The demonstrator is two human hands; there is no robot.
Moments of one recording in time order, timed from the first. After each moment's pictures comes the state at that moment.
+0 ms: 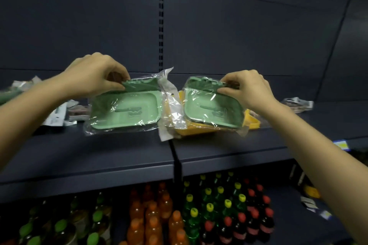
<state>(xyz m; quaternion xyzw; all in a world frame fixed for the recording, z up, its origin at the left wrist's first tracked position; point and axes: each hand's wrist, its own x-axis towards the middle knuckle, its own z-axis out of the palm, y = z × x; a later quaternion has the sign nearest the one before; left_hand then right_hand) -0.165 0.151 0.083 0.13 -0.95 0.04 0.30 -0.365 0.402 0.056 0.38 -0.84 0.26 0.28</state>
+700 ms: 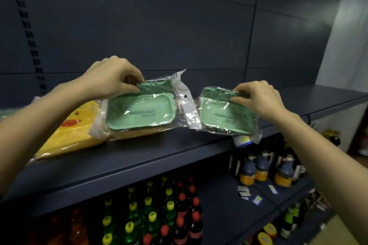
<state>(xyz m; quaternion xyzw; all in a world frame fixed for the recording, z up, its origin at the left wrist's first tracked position) -0.409 0.361 0.077 -0.02 -0.96 0.02 0.30 -0.549 0.659 0.027 0.24 -0.90 0.21 0.28</state>
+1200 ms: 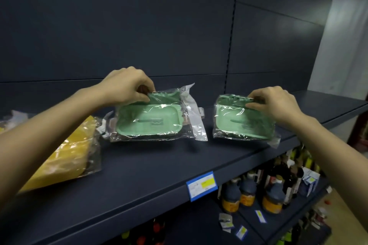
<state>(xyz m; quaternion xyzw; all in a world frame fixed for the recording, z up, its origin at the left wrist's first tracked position) -0.621 0.452 0.074 -0.06 -0.97 0.04 0.25 -0.745 0.774 0.031 0.20 -0.93 0.13 0.28</state>
